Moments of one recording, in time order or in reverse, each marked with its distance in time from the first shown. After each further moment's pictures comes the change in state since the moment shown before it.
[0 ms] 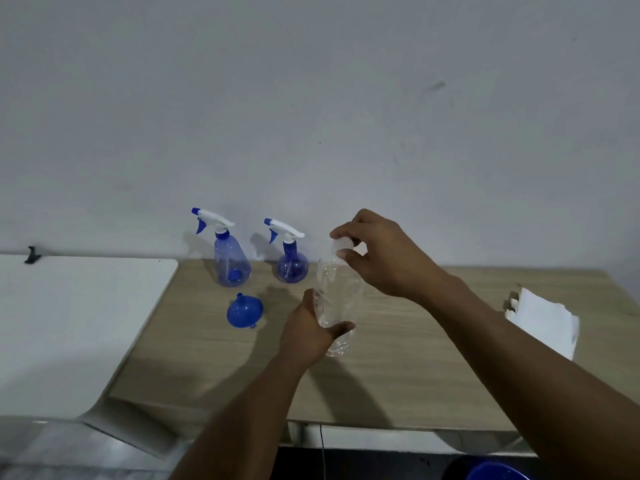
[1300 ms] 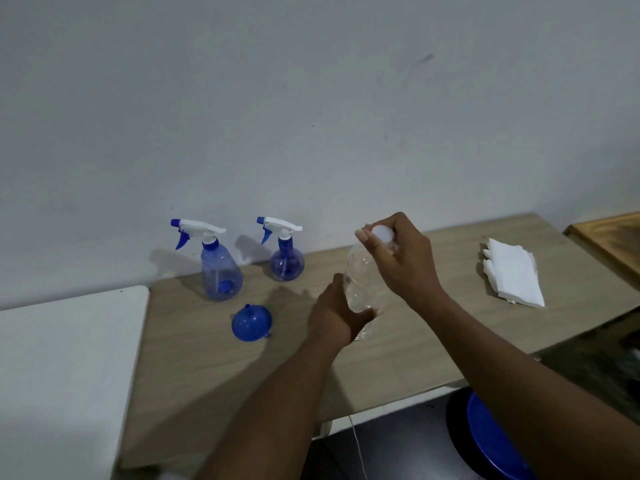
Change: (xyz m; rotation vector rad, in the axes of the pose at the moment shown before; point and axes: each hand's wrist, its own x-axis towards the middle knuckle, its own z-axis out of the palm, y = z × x) left_hand 0.037 -0.011 -0.024 0.199 -0.294 0.163; right_hand 0.002 -0.028 0.087 0.199 0.592 0.465
